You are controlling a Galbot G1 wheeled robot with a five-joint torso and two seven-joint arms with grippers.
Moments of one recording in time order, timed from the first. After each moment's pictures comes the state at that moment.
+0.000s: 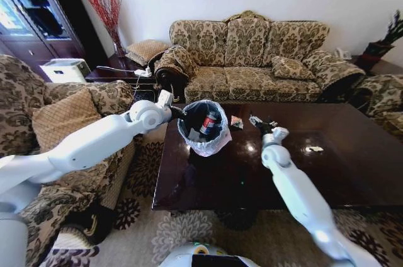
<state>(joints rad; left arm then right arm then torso) -0.09 -0.68 0.61 -1.81 -1.35 0.67 -0.32 -0.59 1.21 0.21 1.23 0.65 -0.04 0.36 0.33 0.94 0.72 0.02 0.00</state>
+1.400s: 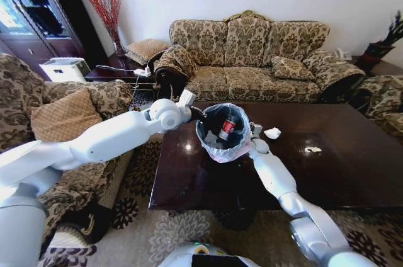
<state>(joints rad) -0.18 -0.82 0.71 -1.81 -1.38 0.65 -0.33 -0.47 1.29 0.17 0.94 0.52 0.11 0.00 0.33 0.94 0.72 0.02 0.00</state>
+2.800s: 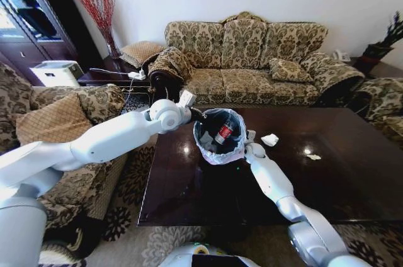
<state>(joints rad) -0.16 -0.83 0.70 -1.80 -1.38 0.64 -0.33 -0.50 1.30 0.15 0.95 0.61 -0.21 -0.02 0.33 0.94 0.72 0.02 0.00</state>
